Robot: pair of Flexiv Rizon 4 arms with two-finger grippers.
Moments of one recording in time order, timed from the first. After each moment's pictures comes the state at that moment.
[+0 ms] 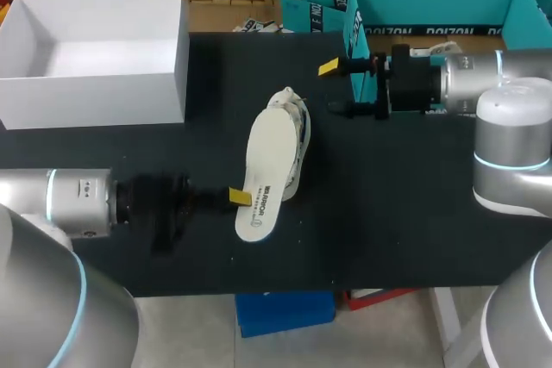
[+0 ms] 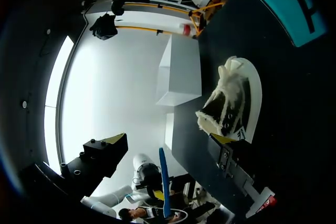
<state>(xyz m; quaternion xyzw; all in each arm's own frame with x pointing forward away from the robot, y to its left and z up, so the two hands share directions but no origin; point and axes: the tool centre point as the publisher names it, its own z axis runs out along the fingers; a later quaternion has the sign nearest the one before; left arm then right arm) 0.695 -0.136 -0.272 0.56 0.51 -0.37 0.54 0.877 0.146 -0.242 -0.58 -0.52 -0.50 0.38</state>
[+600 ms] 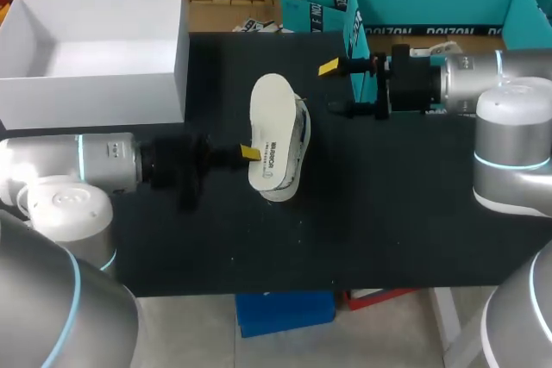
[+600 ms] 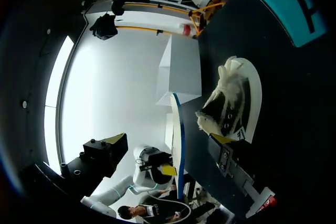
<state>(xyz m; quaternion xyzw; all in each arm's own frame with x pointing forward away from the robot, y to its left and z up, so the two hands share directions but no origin) 0.797 -0.148 -0.288 0.54 0.54 -0.33 0.55 0.877 0.146 -0.242 -0.58 -0.52 -0.50 0.38</state>
